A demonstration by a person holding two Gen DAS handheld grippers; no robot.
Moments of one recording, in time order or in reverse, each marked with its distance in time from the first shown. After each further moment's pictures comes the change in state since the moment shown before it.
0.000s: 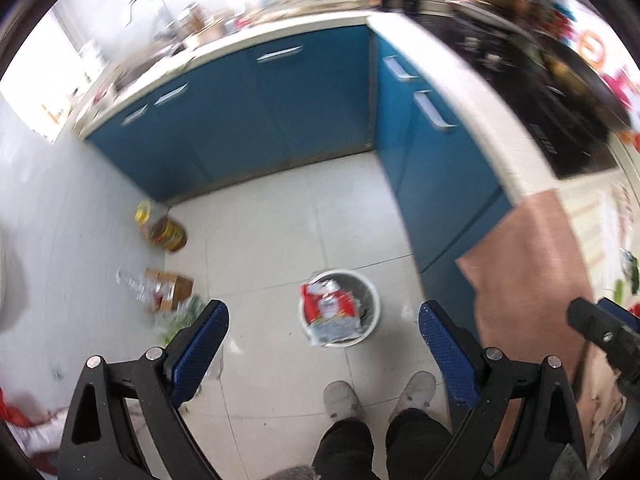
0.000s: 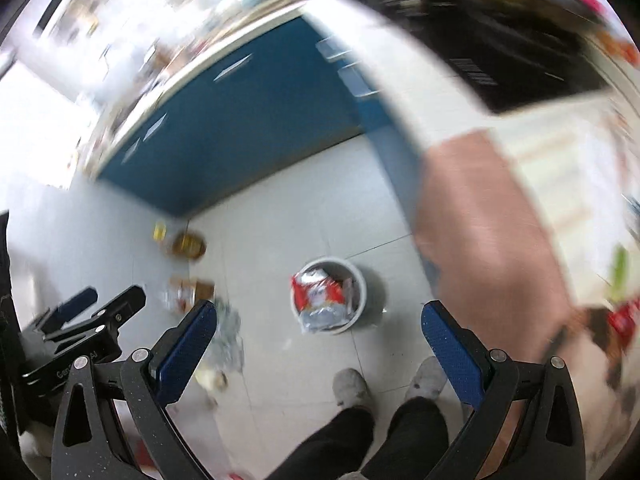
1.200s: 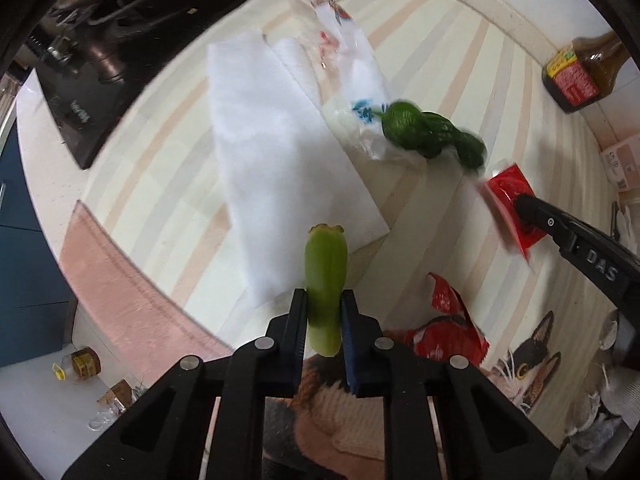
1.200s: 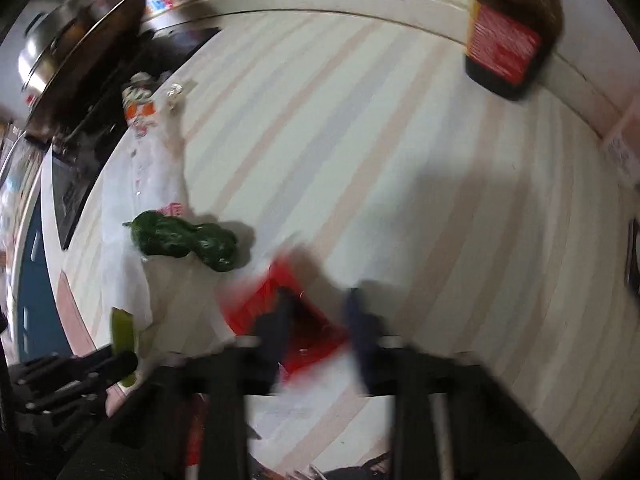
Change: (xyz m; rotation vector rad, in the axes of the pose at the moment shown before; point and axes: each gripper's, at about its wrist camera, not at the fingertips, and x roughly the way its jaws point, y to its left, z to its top) left arm 0.041 -0.442 -0.015 0.688 0.270 -0.344; right arm -0.058 -0.408 -0.026 0.561 -0.102 -0.347
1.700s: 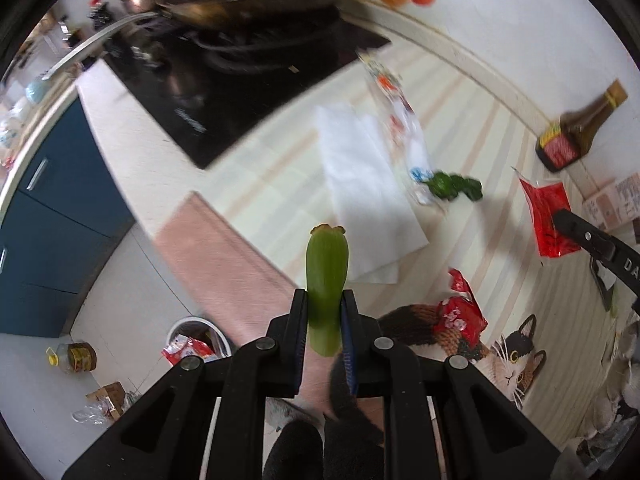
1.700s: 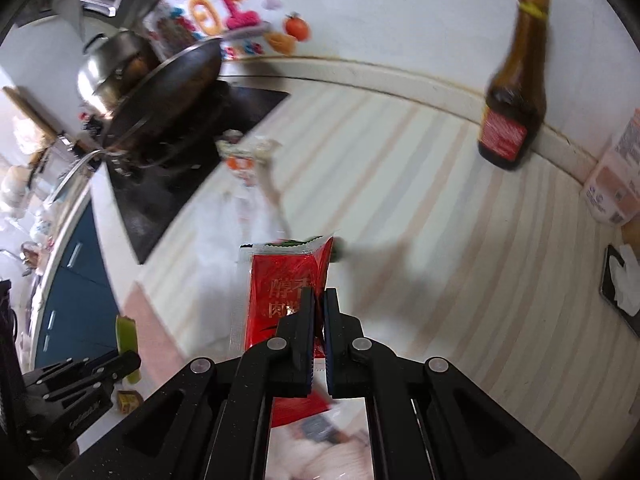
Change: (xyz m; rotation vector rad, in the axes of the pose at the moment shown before) left arm -0.089 0.065 -0.045 -0.121 -0.208 0.030; right arm -0.107 0.049 -0.017 -0.040 -0.176 0.098
